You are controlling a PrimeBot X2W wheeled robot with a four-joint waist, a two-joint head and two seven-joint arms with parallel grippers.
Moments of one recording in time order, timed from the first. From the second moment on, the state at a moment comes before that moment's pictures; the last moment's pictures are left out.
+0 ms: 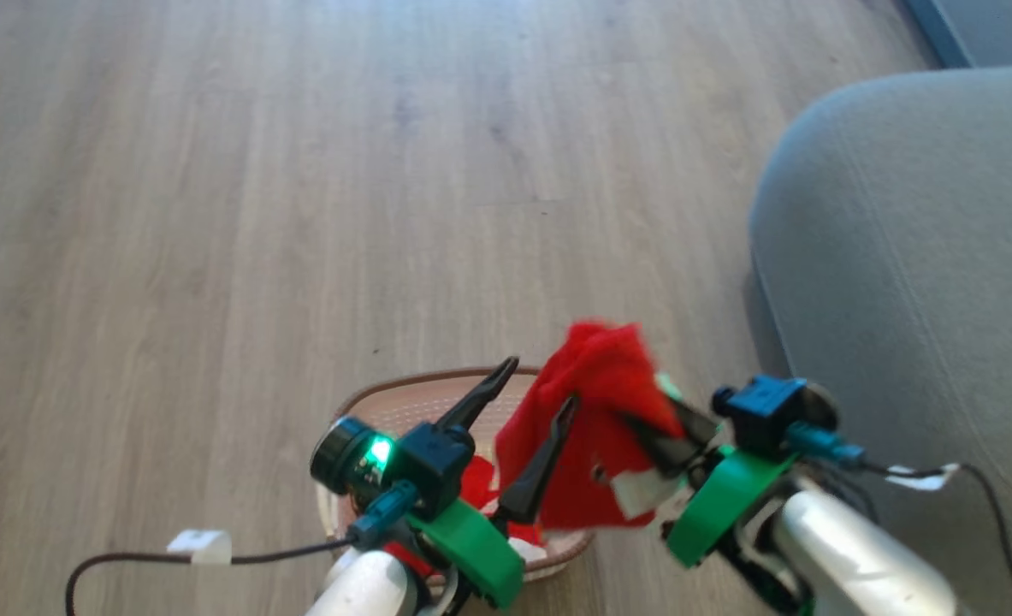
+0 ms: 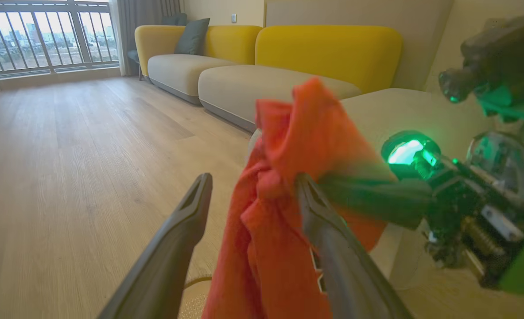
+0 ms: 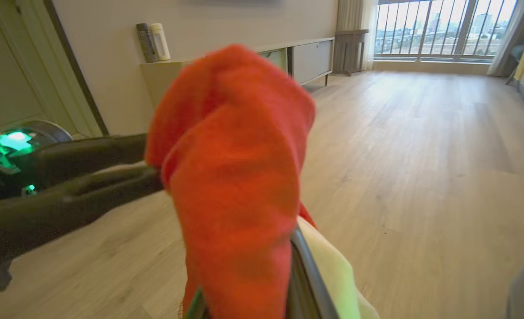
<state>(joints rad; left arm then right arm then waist) -0.17 0.07 -0.60 0.09 -0.23 -0.04 -0.18 -0.32 -0.30 0.72 0.28 0.51 0.12 -0.26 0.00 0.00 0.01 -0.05</state>
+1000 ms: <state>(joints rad) -0.37 0.06 -0.75 0.24 -0.24 -0.06 -0.25 -0.29 -0.29 0.25 0.17 0.38 0.12 -0.26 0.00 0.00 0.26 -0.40</state>
